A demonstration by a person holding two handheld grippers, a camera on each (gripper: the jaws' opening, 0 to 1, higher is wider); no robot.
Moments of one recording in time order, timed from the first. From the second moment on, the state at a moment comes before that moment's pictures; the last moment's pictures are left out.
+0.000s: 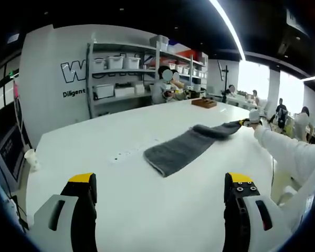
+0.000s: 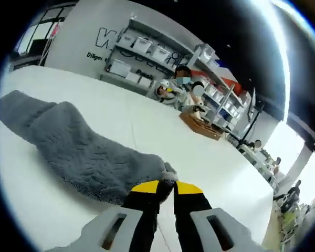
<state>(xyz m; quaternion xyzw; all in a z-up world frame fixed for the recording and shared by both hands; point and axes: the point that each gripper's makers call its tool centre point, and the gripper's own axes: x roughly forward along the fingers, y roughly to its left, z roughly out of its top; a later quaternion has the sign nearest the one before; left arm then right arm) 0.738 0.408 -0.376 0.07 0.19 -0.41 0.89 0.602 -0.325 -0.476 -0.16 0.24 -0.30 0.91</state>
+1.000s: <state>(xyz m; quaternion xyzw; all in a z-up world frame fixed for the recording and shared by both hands) 0.741 0.401 -0.383 0.08 0.20 -0.41 0.89 0.562 -0.203 -0.429 -0.08 0.14 -0.15 0.98</state>
